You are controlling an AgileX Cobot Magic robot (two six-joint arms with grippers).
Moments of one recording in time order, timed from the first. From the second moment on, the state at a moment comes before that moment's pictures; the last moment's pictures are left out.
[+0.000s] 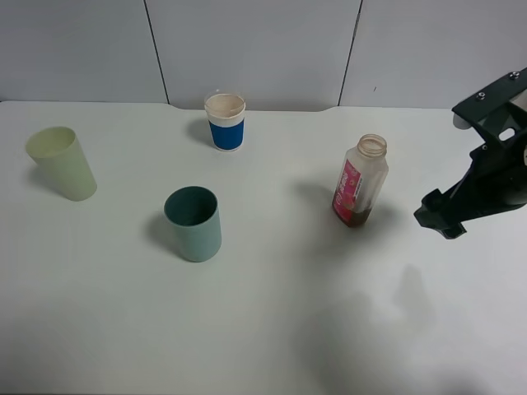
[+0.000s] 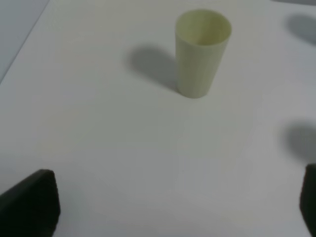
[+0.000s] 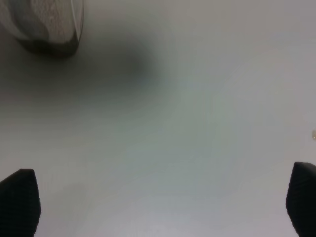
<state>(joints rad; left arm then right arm) 0.05 -0.01 -0.51 0.07 1.06 -0.12 0.25 1.23 -0.57 -0.20 0.44 -0.18</state>
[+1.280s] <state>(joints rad) 0.05 -0.01 -0.51 0.07 1.06 -0.12 0.25 1.29 -0.18 -0.12 -0.24 0.02</state>
